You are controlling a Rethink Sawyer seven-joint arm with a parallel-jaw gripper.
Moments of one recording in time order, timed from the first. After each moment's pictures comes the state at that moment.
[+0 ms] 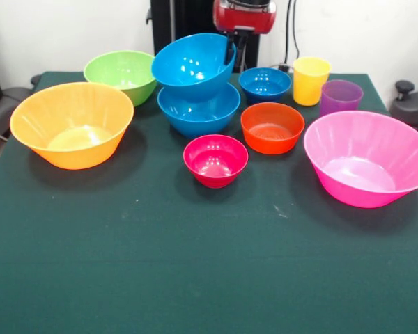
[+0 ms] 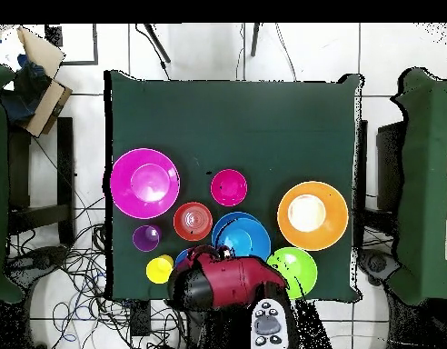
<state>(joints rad) -0.16 -0.79 -0.05 2.11 -0.39 0.18 1.82</state>
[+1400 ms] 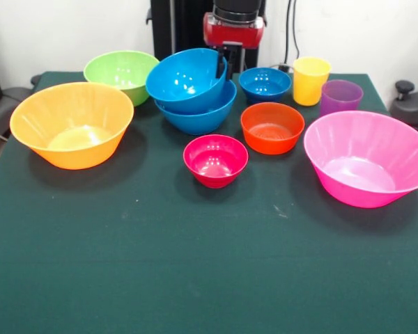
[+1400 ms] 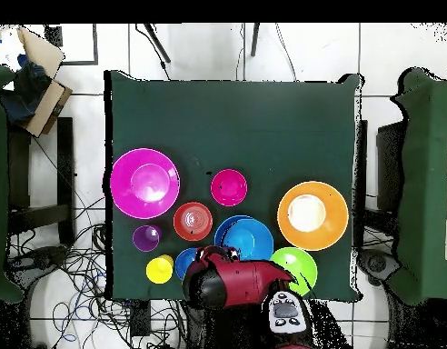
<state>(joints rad) -0.23 -0.69 -0.05 2.12 -0.37 0.06 1.82</state>
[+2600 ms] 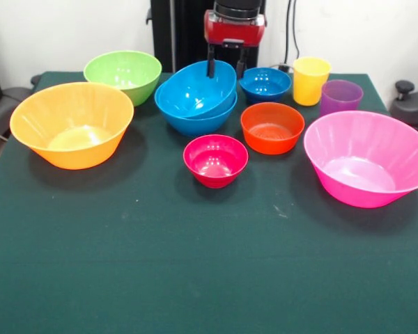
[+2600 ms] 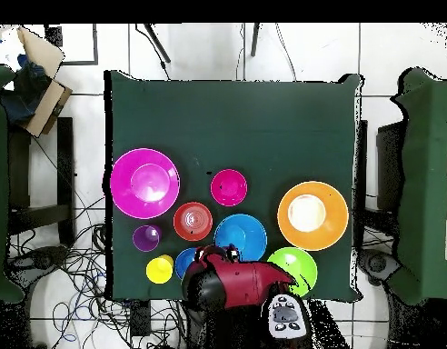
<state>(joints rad) -0.22 -0.71 -0.05 2.13 -0.37 0.05 1.82</state>
